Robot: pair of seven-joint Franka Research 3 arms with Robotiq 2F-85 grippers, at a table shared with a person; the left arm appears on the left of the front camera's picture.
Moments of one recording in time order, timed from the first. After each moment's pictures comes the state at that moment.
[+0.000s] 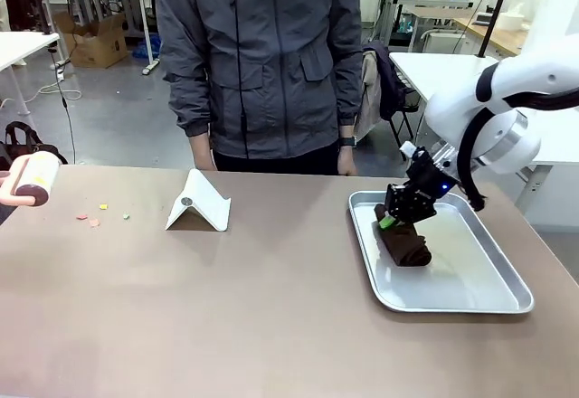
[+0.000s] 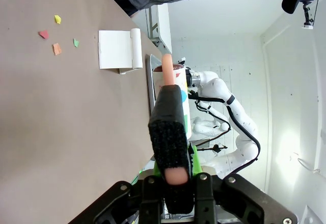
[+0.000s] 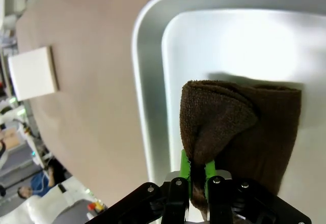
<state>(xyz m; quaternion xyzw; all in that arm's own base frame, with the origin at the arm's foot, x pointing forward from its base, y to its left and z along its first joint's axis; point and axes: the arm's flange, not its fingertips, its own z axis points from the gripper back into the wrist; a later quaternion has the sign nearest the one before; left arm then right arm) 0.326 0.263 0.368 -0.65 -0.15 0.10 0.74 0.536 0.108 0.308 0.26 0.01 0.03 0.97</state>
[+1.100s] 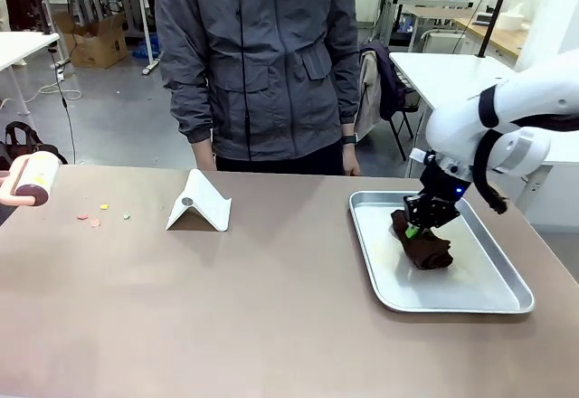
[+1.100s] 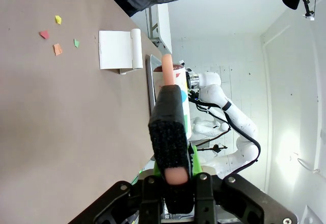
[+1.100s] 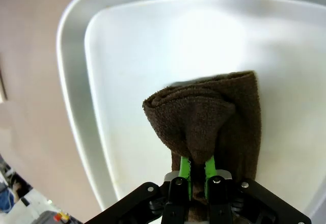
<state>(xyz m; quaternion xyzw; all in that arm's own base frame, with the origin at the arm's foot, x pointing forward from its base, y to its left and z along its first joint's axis) 0.326 0.263 0.368 -0.65 -0.15 0.10 0.74 0.529 0.074 0.307 0.13 0.01 0.02 0.99</state>
